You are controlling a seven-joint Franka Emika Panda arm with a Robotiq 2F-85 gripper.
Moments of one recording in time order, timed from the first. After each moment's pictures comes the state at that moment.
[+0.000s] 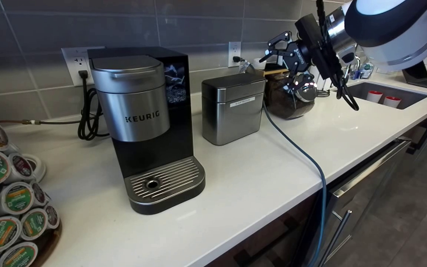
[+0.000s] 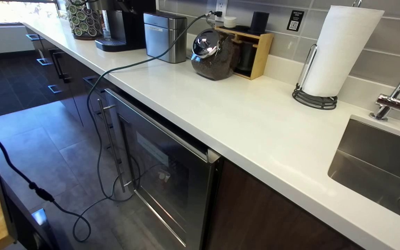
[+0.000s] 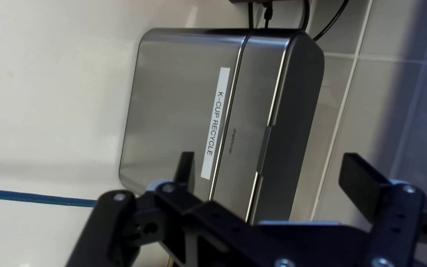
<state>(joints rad) 0.07 0.26 0.27 -2.00 0.54 3.17 0.91</state>
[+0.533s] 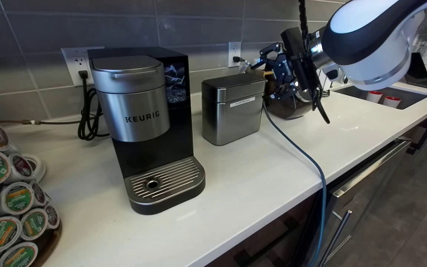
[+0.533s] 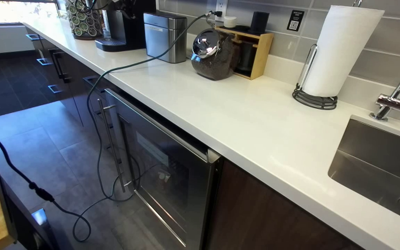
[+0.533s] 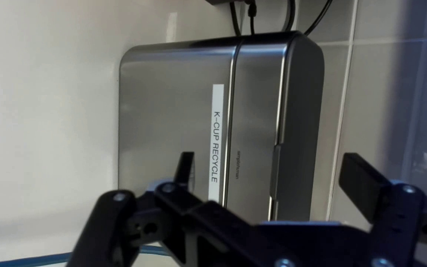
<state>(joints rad) 0.02 0.39 0.37 -1.93 0.62 3.32 0.93</state>
